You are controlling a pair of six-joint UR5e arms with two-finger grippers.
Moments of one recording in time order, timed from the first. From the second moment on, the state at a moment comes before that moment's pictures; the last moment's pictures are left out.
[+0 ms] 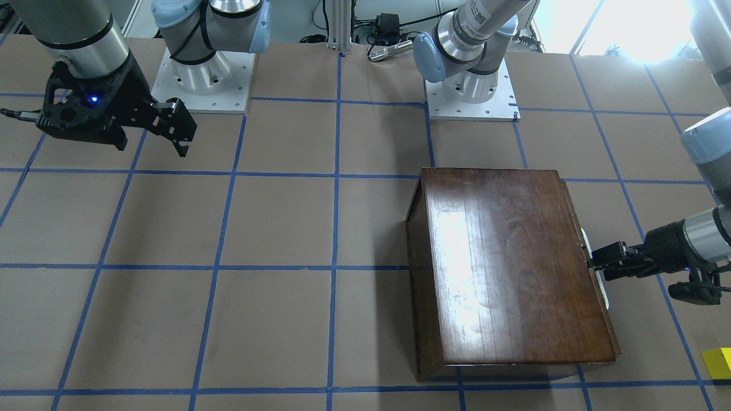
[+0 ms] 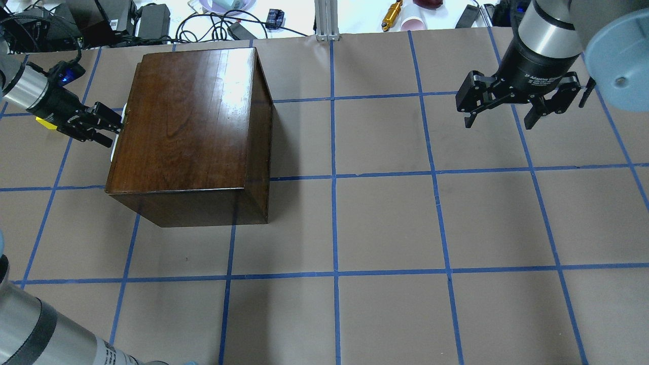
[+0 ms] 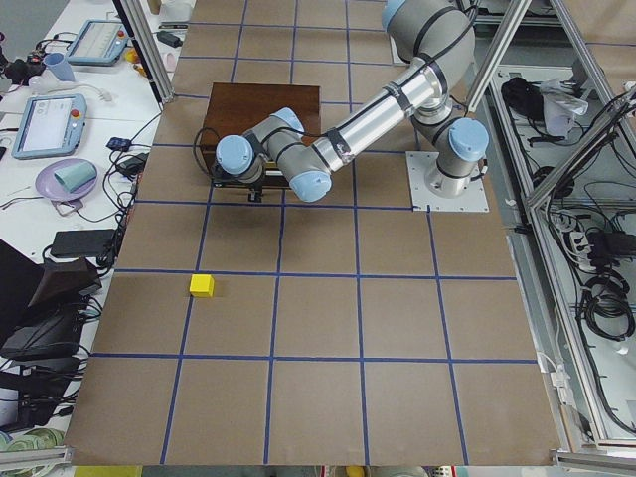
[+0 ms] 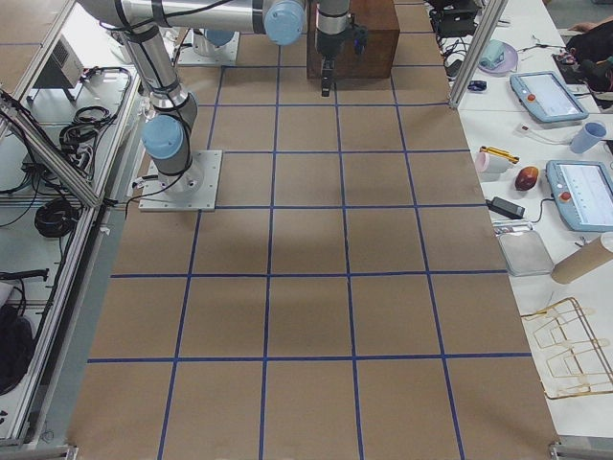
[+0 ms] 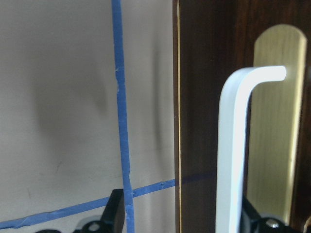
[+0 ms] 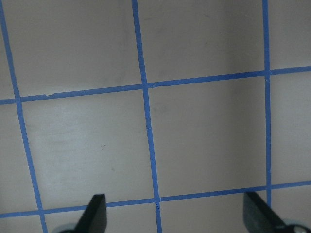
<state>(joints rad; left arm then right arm) -1.02 -2.03 -1.51 -1.44 1.25 0.62 1.52 -1.59 1.63 -1.60 -1.59 0.04</state>
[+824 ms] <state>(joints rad) -1.00 -2.03 -1.48 -1.43 1.30 0.64 1.52 -1.59 1.63 -1.60 -1.59 0.04</state>
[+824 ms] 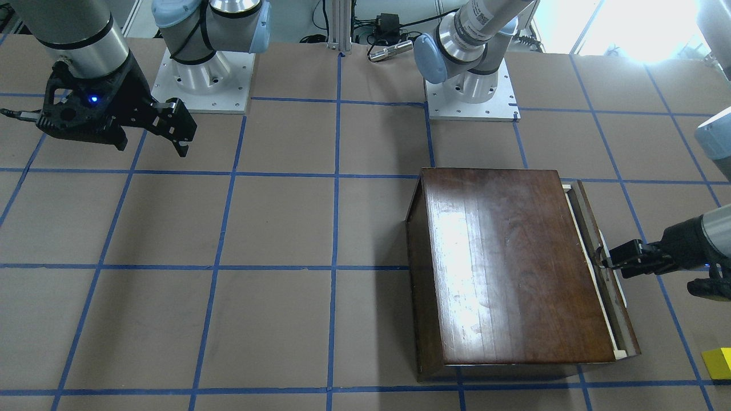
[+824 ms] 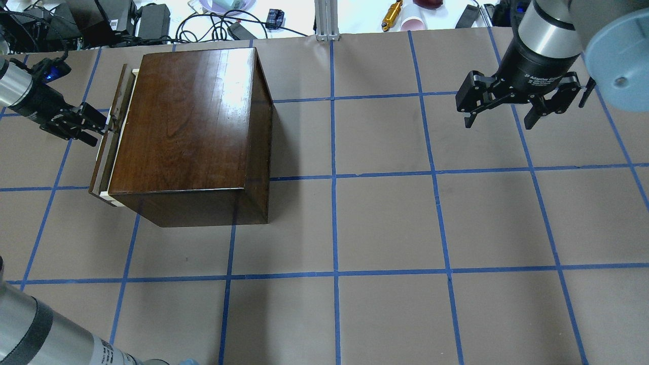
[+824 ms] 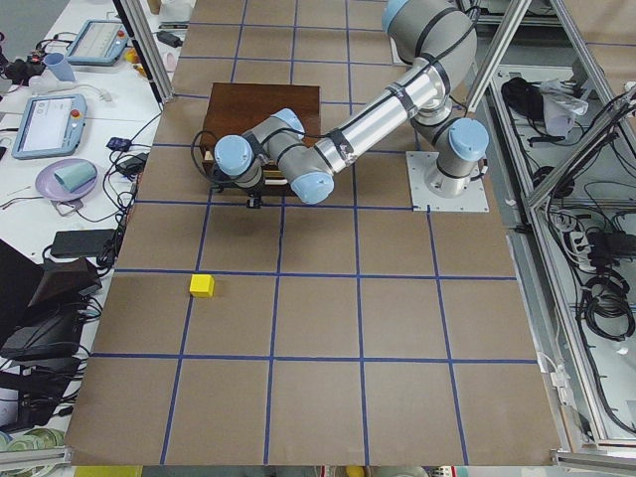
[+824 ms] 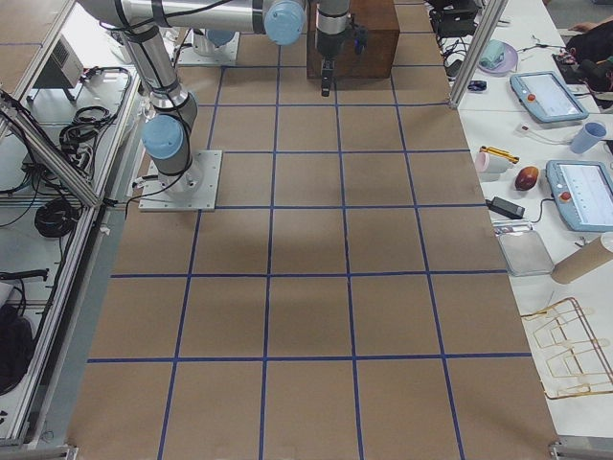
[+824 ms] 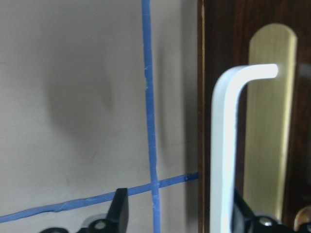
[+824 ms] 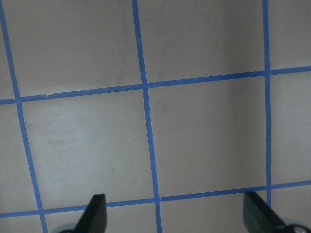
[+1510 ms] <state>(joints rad) -0.98 -2.03 -1.48 -1.43 1.33 0.66 1.52 -1.59 1.63 -1.60 -1.59 0.04</state>
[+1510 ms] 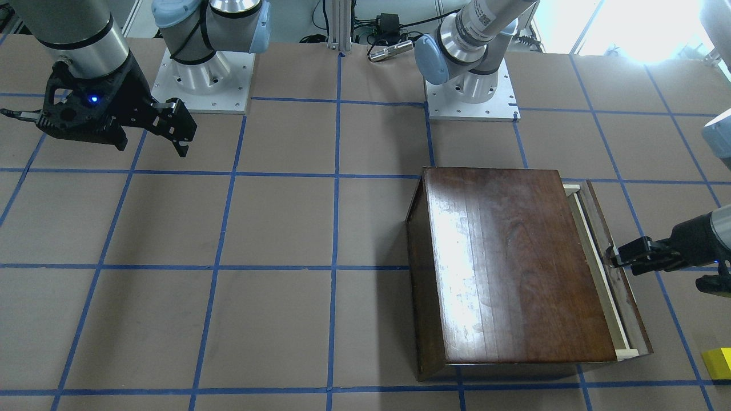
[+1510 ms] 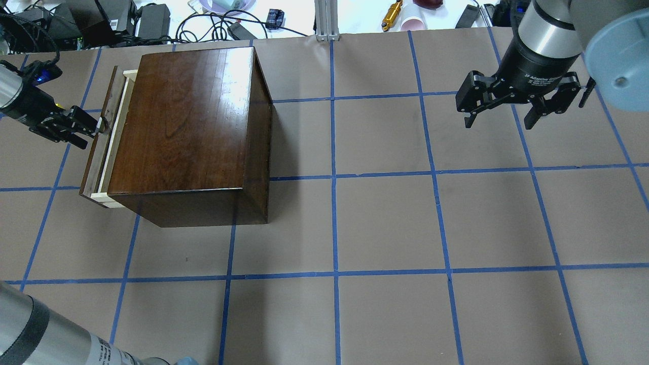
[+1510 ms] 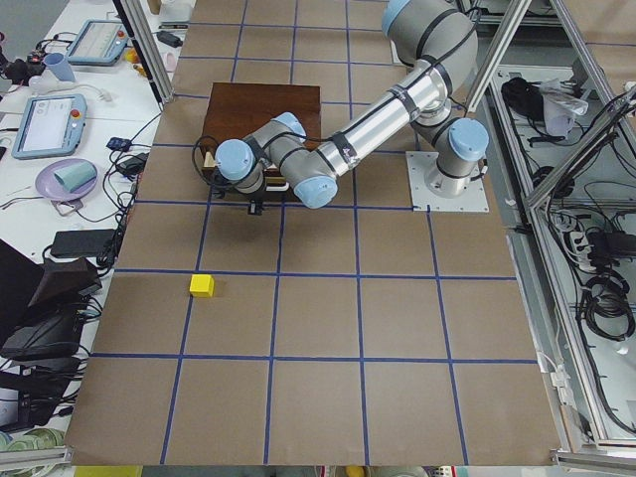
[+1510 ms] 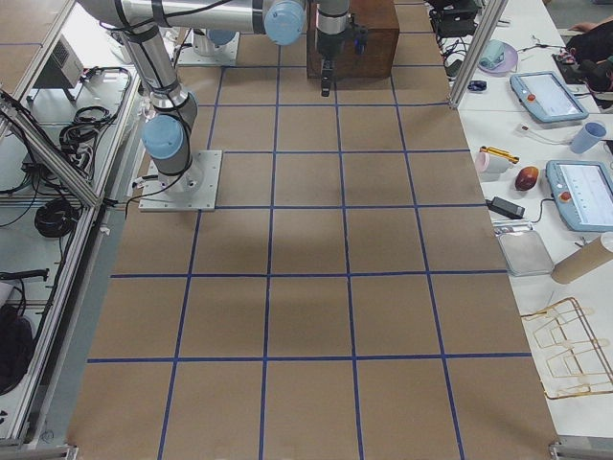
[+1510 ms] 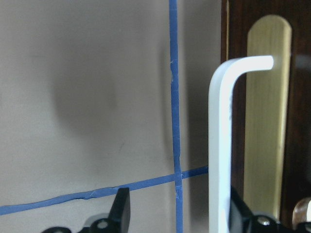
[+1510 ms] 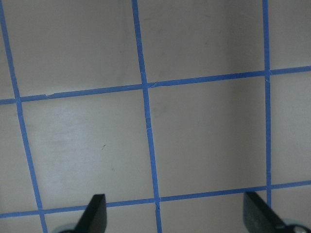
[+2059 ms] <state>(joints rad) -0.94 -2.03 -1.46 -1.43 1.34 0.66 1.52 -1.59 1.63 -1.60 -1.59 0.04</state>
